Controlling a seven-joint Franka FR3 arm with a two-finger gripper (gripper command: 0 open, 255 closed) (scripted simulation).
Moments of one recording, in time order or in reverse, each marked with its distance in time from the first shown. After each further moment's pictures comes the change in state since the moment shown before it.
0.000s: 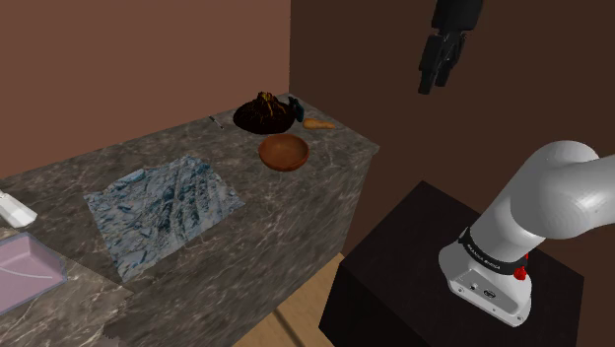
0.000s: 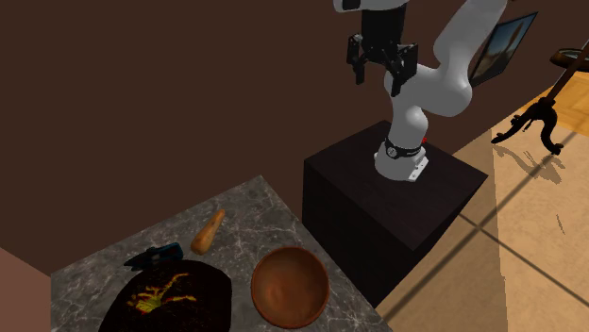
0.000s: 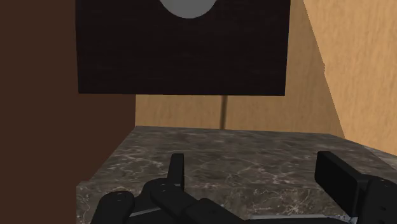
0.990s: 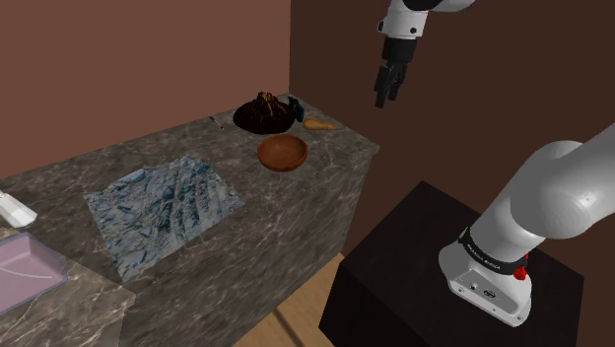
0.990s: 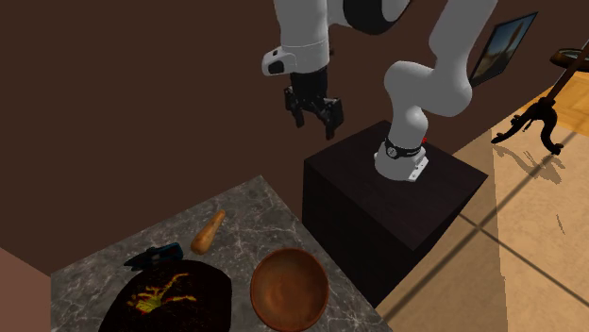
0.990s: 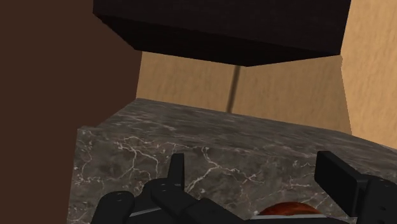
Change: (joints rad) arm -0.001 0.385 -0.128 0.030 -0.049 0.361 -0.248
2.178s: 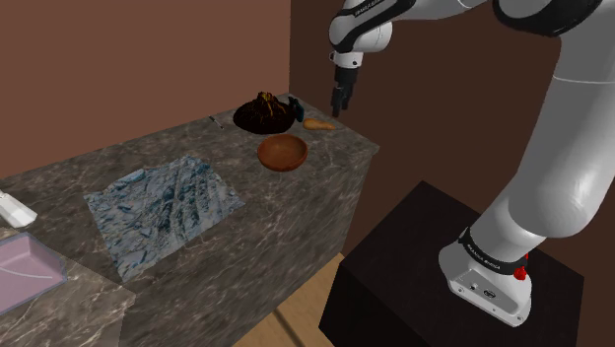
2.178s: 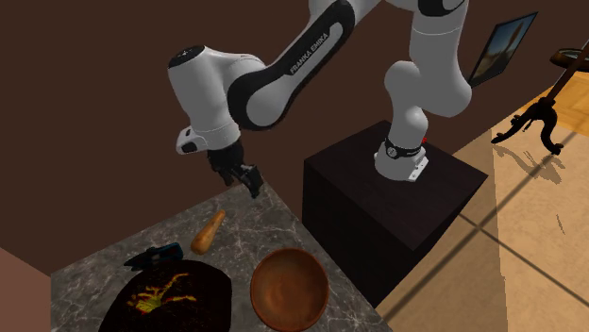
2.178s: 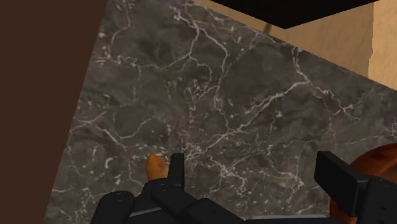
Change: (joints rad) arm -0.028 0.701 -0.054 0.463 0.133 0.231 -0.330
